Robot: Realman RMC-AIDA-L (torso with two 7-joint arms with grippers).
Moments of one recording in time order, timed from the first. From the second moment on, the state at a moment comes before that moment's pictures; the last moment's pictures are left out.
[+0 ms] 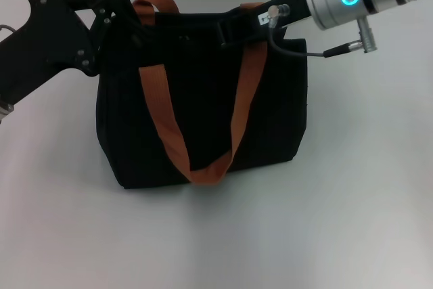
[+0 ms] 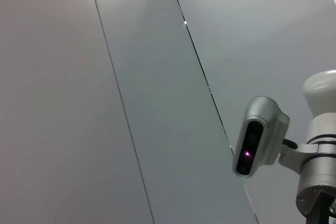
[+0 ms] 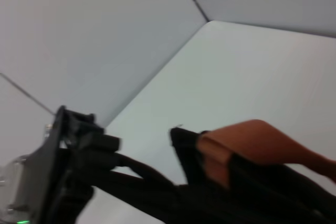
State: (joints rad) left arm -0.48 -2.07 0.51 0.41 1.55 1.79 -0.60; right arm 0.89 2.08 -1.21 -0.92 -2.01 -1.37 2.52
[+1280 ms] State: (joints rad) left arm -0.47 -2.06 0.50 0.41 1.54 1.78 -0.59; right arm 0.62 2.08 -1.08 -1.23 -2.00 -1.39 2.53
